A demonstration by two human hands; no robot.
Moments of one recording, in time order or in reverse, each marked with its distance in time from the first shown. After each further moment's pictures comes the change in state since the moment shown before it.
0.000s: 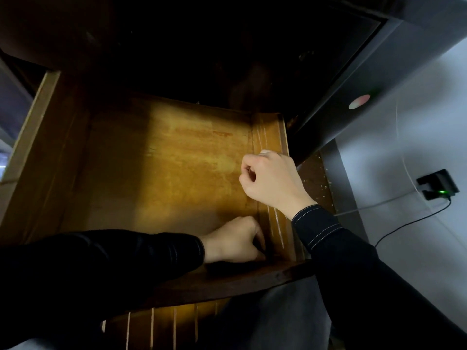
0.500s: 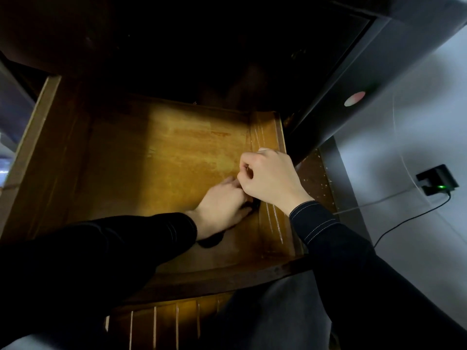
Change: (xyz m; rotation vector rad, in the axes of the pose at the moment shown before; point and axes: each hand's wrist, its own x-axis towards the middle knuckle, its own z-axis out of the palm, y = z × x) left_hand 0.014 -0.026 -0.034 0.598 0.480 0.245; right_hand 0.000 -0.001 0.002 -0.005 0.016 0.029
